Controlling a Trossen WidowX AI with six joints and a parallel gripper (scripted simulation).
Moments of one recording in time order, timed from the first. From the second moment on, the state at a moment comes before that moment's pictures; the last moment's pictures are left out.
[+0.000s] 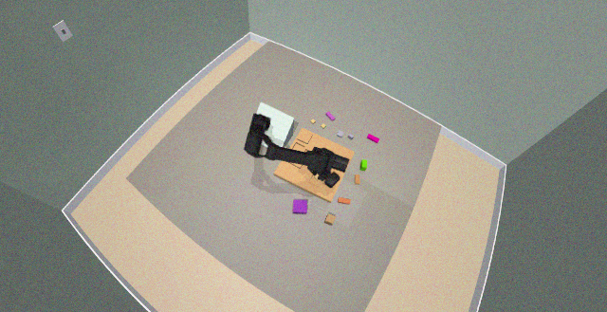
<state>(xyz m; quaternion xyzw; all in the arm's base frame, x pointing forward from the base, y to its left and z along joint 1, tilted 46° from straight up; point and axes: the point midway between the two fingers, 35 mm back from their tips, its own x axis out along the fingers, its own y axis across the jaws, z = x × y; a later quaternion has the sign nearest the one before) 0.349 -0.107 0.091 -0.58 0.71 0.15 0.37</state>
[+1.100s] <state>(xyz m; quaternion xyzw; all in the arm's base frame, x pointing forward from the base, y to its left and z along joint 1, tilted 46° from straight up) 0.339 -0.088 0.149 -0.58 0.71 0.15 0.37</state>
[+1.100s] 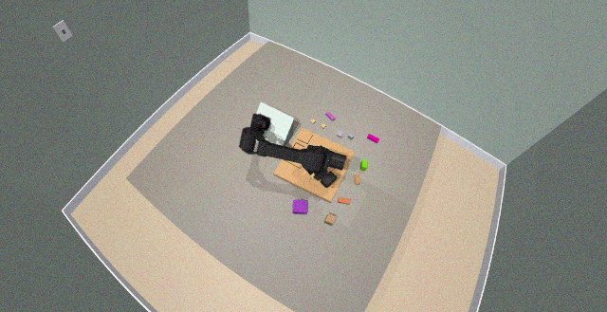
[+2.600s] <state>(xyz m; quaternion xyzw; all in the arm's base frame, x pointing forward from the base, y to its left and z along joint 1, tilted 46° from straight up) 0.247 -0.163 0.225 -0.58 0.71 0.15 0.37</state>
